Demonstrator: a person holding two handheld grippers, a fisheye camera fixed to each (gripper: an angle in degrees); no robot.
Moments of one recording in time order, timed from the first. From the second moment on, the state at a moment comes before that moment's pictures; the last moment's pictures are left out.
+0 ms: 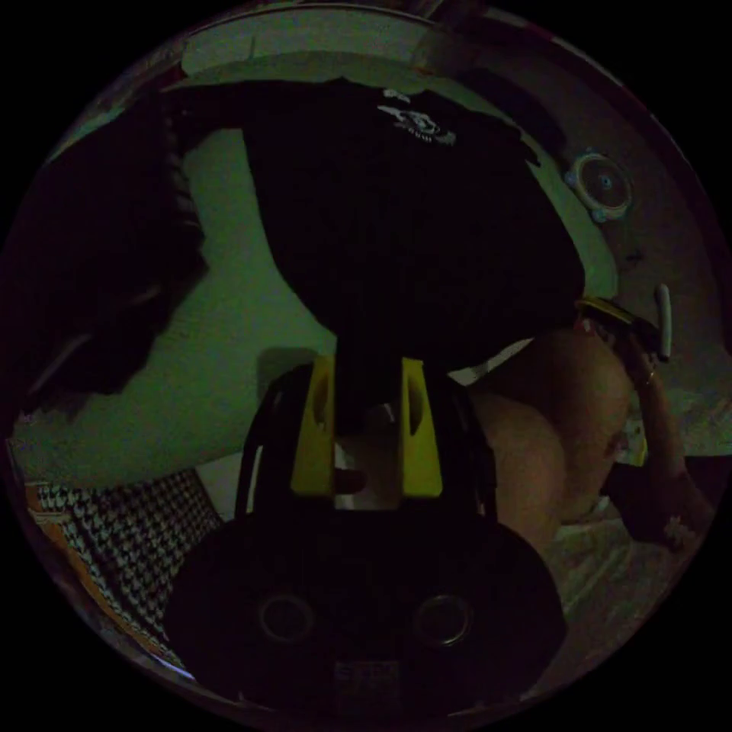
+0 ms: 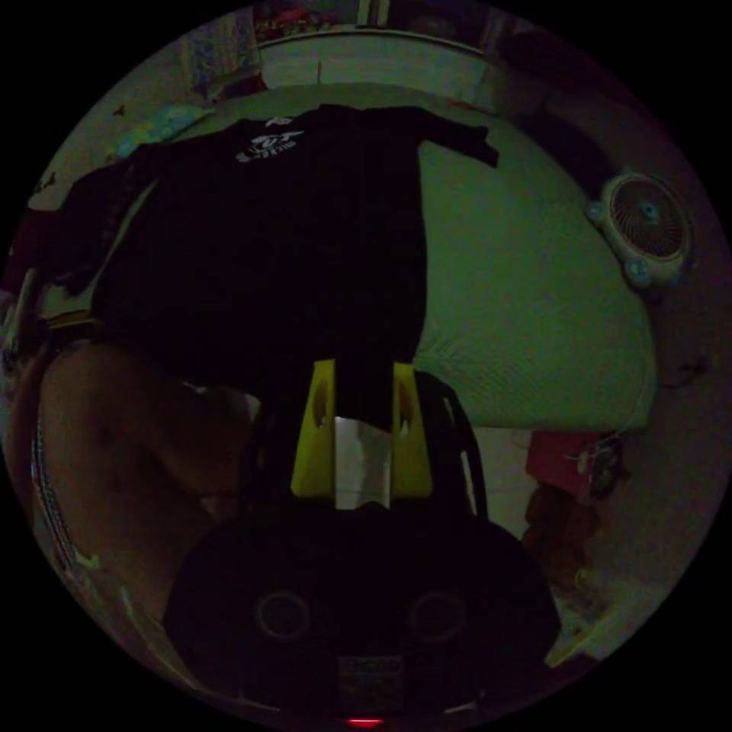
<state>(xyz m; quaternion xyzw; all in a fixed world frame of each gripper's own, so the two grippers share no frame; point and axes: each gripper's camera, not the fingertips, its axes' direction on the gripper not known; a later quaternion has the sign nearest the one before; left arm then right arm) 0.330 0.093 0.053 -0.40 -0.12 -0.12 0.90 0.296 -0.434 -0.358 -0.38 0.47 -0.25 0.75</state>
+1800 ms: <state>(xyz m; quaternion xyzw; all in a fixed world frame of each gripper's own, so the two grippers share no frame) 0.247 -0.066 0.195 -0.23 -0.20 -0.19 0.93 0.198 -0.372 0.275 -0.37 0.31 -0.41 0.77</state>
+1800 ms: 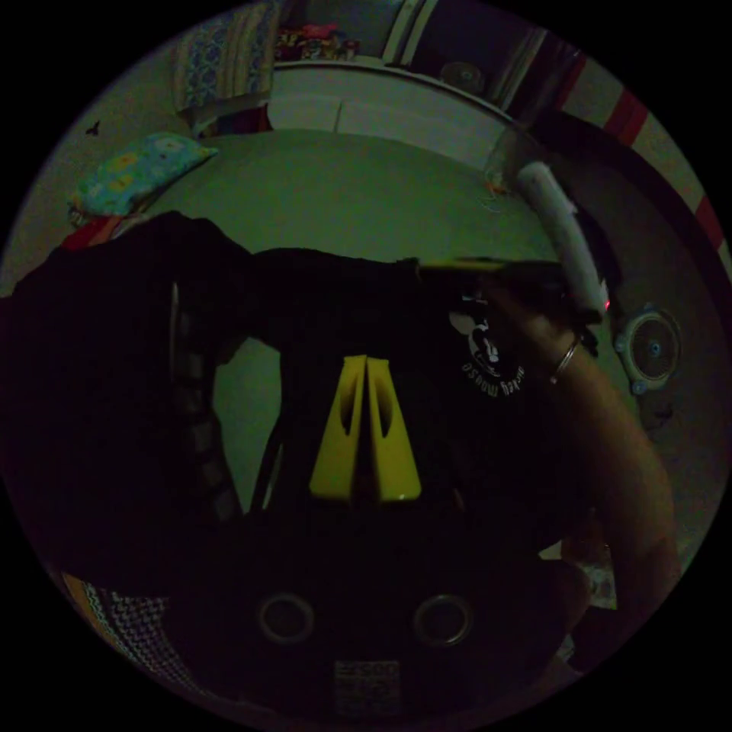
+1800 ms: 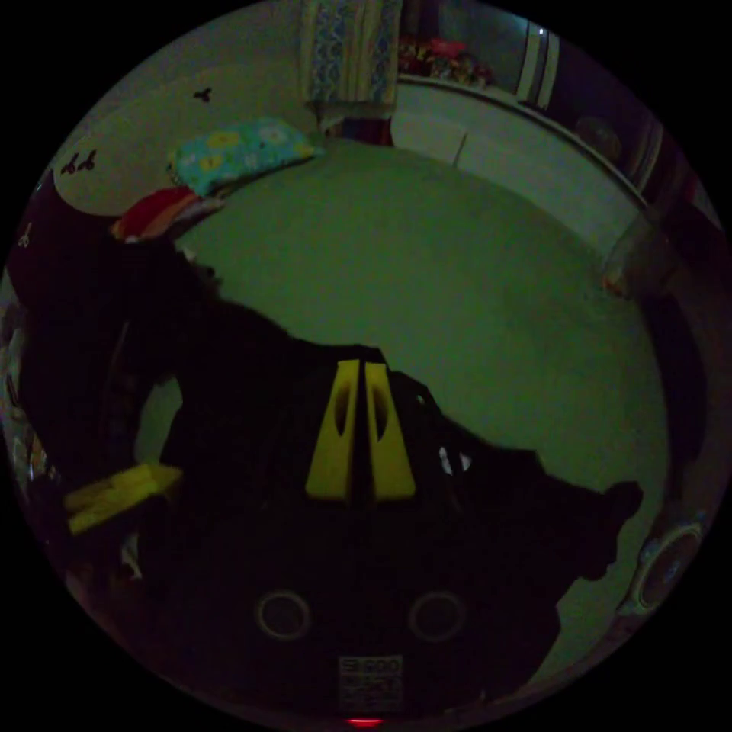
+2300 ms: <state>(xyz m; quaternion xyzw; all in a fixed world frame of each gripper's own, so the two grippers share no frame) 0.271 -0.107 0.247 -0.24 -0.17 -0.16 0.94 0.180 -0.415 0.323 -0.28 0.33 -0.32 0.84</state>
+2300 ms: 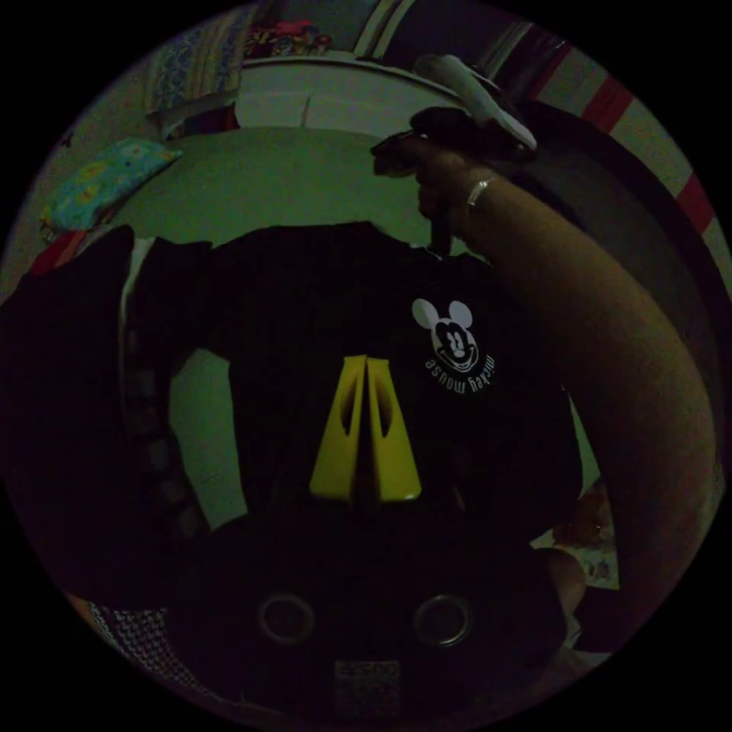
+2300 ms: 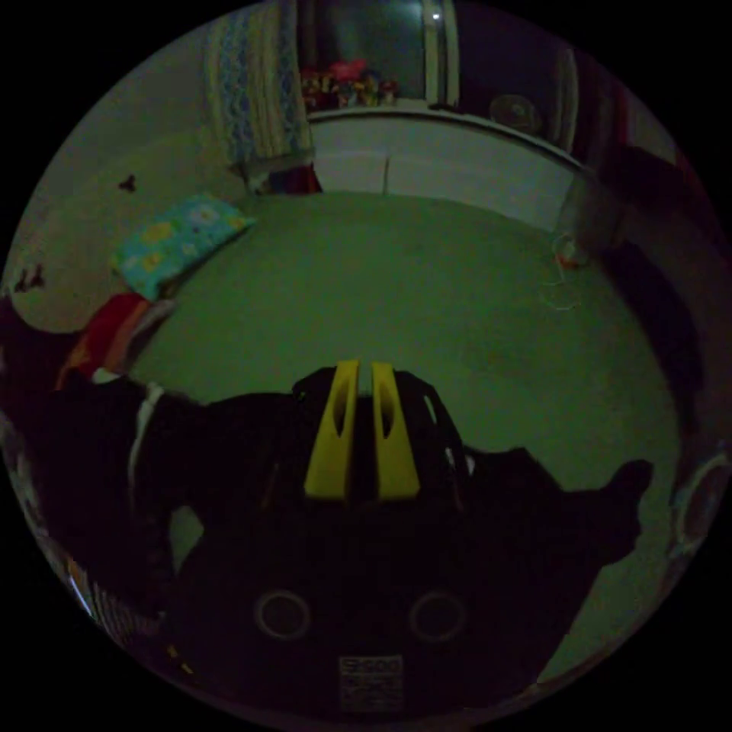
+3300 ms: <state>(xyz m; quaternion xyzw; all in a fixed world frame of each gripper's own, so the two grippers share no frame) 0.393 -0.139 0.234 -0.16 -0.23 -0.09 0.96 0.170 -0.361 0.054 -0.20 0.48 -0.34 0.78</state>
